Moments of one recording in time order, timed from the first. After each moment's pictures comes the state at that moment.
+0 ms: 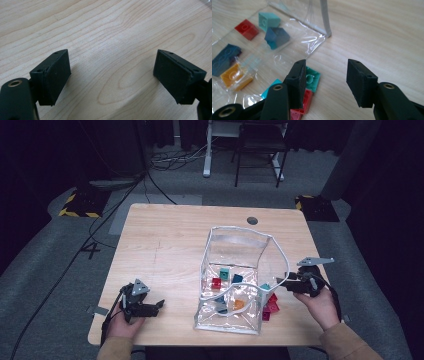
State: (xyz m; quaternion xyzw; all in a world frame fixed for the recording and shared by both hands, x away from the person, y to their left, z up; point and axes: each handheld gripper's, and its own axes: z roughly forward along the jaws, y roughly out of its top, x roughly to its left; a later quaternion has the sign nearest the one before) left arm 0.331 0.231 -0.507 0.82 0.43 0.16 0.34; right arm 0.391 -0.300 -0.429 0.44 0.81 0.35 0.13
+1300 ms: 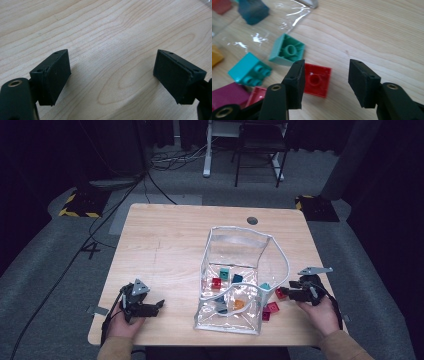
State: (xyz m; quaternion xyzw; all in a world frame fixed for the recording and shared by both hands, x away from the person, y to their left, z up) left arm 0.331 0.231 -0.507 0.82 0.43 0.16 0.34; right arm 0.383 -0.316 -0.462 0.46 0.82 0.32 0.13
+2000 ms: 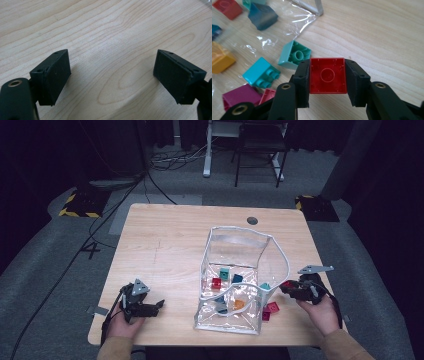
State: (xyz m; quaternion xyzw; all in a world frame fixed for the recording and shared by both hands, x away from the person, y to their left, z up) left arm 0.331 0.231 -0.507 0.82 0.44 0.16 0.34; right arm 0.380 -0.312 -0.448 0.45 0.82 0.33 0.14
